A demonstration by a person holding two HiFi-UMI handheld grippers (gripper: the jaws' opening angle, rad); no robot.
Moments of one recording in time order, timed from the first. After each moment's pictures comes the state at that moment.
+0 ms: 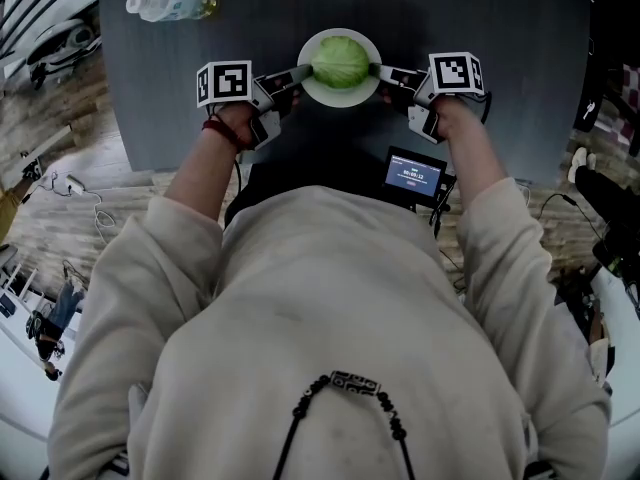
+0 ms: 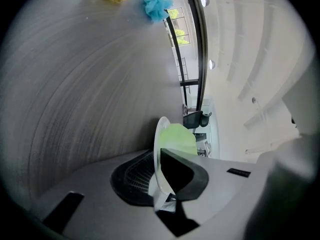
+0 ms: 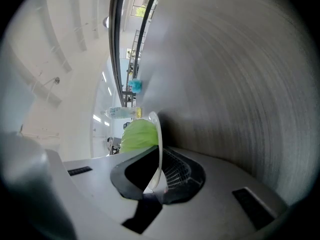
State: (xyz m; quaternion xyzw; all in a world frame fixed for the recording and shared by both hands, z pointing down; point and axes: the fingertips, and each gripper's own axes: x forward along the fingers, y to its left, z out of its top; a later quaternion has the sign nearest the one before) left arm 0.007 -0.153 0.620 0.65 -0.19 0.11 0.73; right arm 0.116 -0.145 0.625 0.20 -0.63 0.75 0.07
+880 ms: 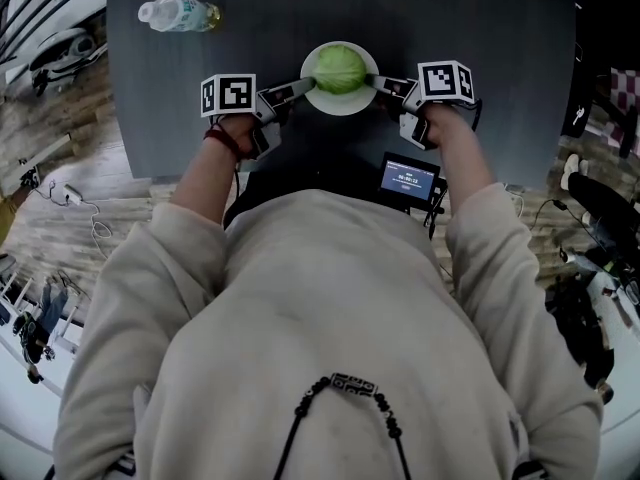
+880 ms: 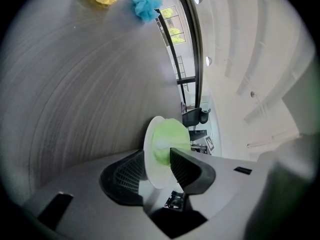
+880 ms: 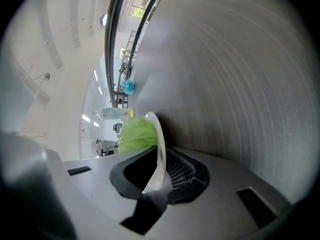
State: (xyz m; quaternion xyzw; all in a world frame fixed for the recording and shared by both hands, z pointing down) left arm 0.011 -0.152 0.613 0.67 -0.19 0.13 0.71; right arm 0.122 -0.146 0.628 0.25 -0.61 0.75 0.10
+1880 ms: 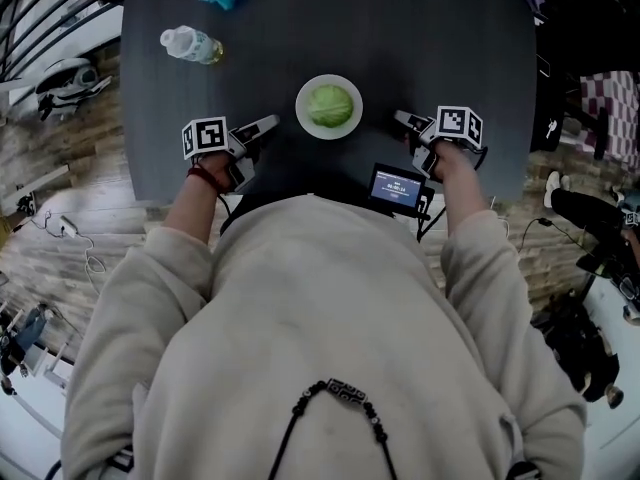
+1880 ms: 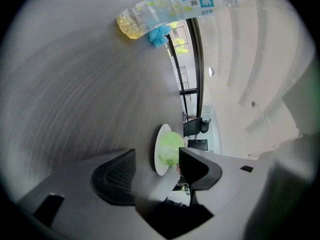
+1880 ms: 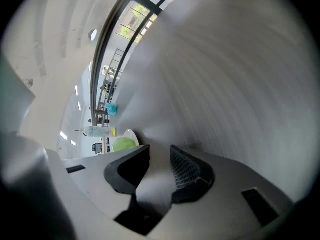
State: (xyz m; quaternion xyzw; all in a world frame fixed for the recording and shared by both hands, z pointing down) left arm -0.063 -0.139 0.604 0.66 -0.23 0.08 0.72; right arm 0.226 -0.114 0.626 0.41 -0.54 0.73 0.09
